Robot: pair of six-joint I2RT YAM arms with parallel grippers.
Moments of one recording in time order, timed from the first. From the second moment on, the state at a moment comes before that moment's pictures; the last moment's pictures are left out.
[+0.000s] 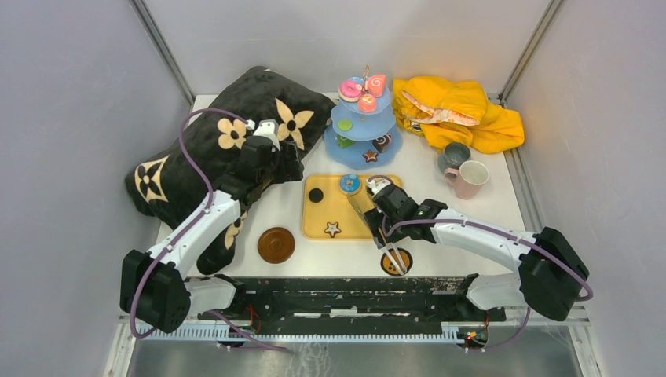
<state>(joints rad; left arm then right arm) -0.39 1.23 0.92 -0.27 -0.12 -0.35 0.84 1.31 0.78 -0.54 0.14 0.34</state>
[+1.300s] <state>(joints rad) -0.39 1.23 0.92 -0.27 -0.12 -0.35 0.77 1.32 0.67 -0.43 0.14 0.45</state>
